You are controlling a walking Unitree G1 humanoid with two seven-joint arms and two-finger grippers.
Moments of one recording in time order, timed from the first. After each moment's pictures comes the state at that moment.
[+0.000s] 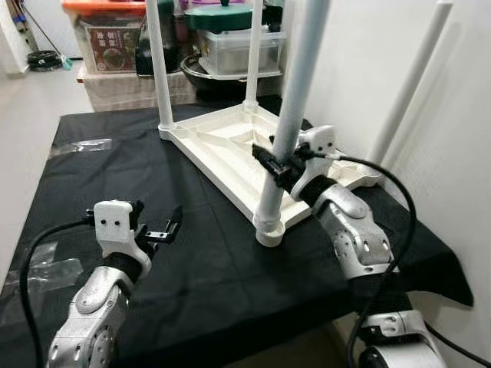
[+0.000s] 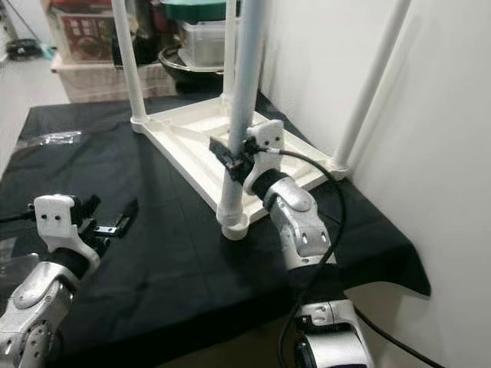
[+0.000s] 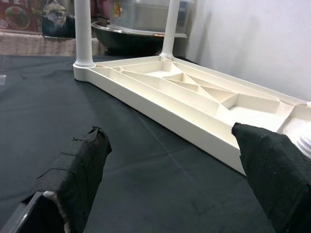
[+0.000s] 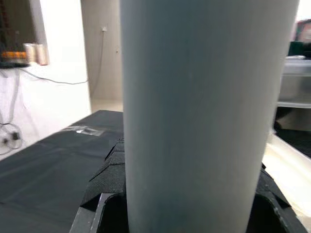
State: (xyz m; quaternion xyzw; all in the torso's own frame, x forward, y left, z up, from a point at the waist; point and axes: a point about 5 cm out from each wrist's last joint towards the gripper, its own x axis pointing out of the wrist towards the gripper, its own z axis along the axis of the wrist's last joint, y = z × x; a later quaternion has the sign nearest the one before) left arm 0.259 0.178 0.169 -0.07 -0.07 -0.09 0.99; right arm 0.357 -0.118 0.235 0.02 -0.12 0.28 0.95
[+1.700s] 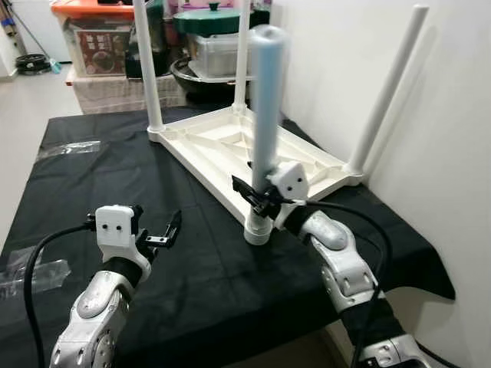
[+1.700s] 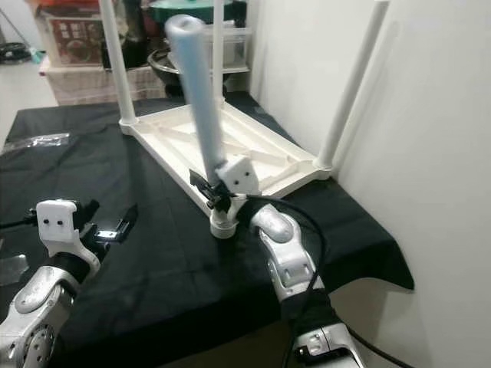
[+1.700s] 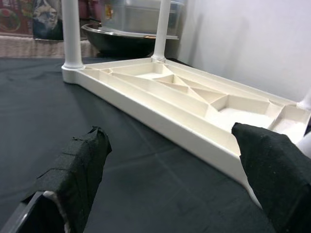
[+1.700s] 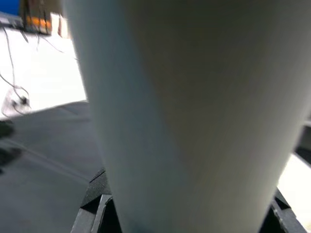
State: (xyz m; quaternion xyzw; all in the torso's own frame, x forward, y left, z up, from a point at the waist) left arm 0.259 0.179 0.165 -0.06 -0.07 -0.09 0.99; right arm 0.328 -0.082 0.195 -0.02 -0.11 0.36 0.93
